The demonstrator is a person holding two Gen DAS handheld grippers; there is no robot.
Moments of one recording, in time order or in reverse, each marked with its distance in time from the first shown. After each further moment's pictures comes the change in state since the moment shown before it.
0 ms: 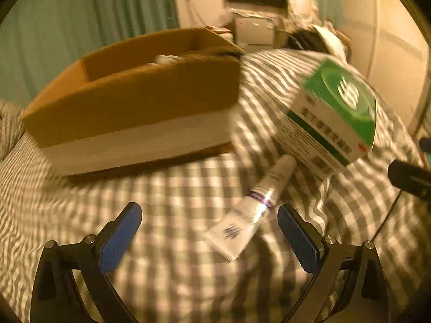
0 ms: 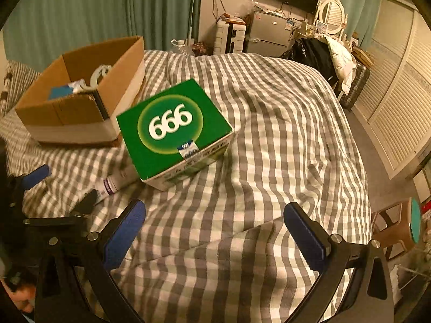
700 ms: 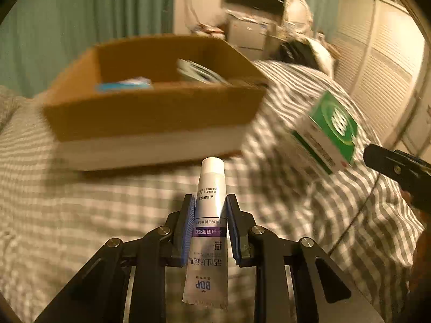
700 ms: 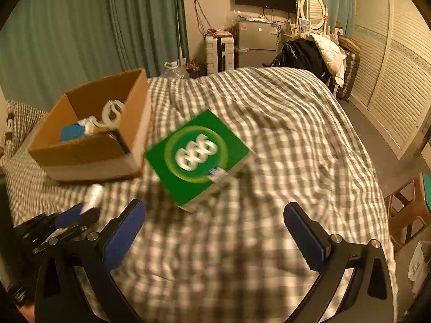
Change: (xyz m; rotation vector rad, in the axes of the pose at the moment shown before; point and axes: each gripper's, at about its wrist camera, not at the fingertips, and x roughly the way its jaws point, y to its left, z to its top) left arm -0.039 0.067 0.002 -0.093 0.019 -0.129; right arm -0.020 0.024 0.018 0.172 -0.095 0.049
